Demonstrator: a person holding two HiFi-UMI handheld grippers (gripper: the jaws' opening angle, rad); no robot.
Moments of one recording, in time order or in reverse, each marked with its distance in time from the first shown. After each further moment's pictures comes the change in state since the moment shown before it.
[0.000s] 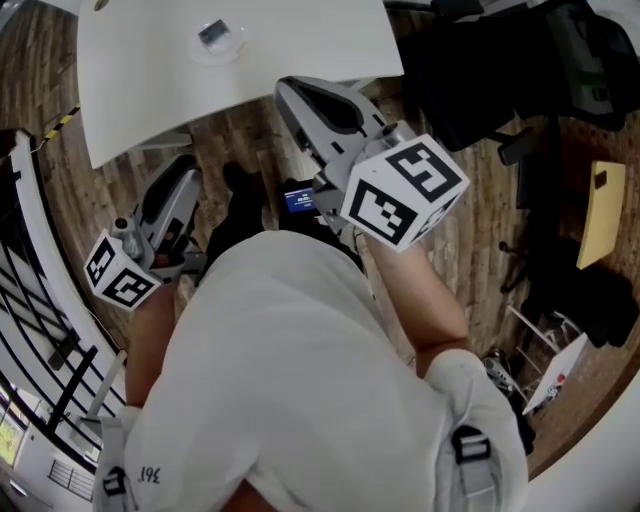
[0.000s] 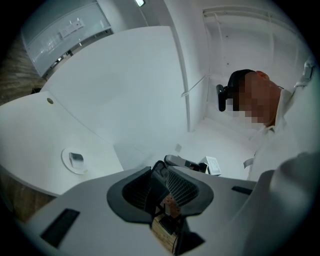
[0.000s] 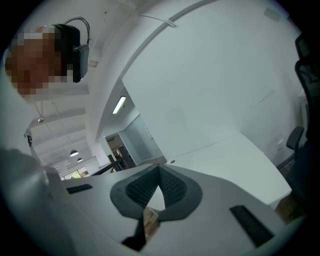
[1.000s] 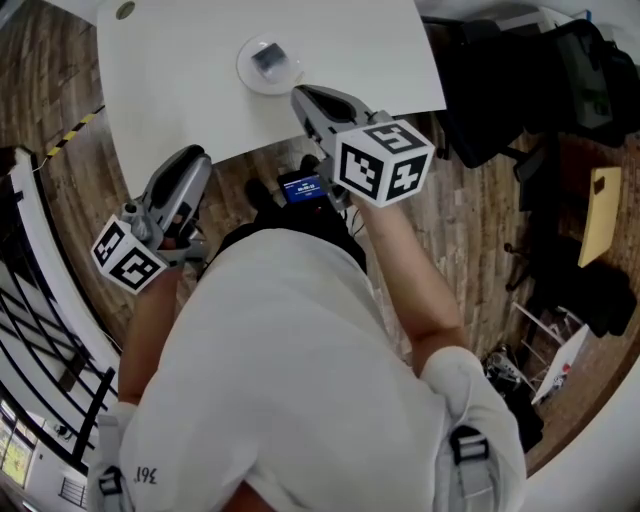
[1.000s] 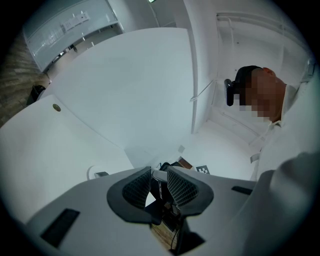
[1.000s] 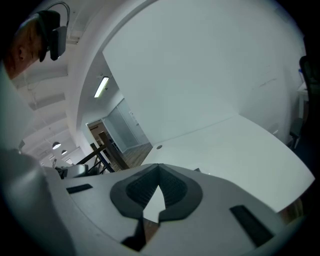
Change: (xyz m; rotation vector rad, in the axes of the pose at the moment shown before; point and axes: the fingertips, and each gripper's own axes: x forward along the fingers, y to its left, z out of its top) left arm -0.051 0.160 0.094 -0.039 0.033 -0.028; right arm 0.188 -0.042 -0.072 0.024 0.174 -0.184
